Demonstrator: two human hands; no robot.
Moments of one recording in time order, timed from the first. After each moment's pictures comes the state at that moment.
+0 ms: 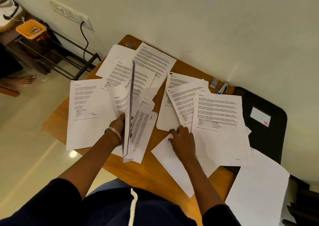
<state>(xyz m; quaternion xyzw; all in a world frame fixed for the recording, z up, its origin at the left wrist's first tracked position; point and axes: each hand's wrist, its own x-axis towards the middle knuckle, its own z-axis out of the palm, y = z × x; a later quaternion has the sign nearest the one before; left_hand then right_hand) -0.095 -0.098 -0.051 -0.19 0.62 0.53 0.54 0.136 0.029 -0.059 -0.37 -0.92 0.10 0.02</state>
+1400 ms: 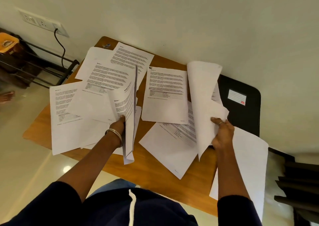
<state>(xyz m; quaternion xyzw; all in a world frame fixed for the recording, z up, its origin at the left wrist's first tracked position) -0.056 -0.079 -0.090 -0.14 0.62 0.52 0.57 0.254 0.094 0.027 -0.63 -0.28 0.62 0.38</state>
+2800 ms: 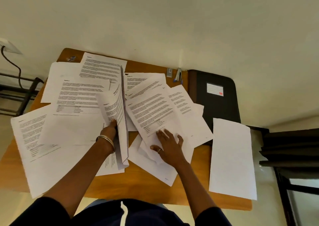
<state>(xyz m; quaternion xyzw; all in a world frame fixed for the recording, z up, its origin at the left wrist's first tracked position) -0.076 -0.027 -0.091 -0.10 0.63 0.47 0.61 0.185 0.008 -0.037 -0.47 -0.85 0.21 -0.10</state>
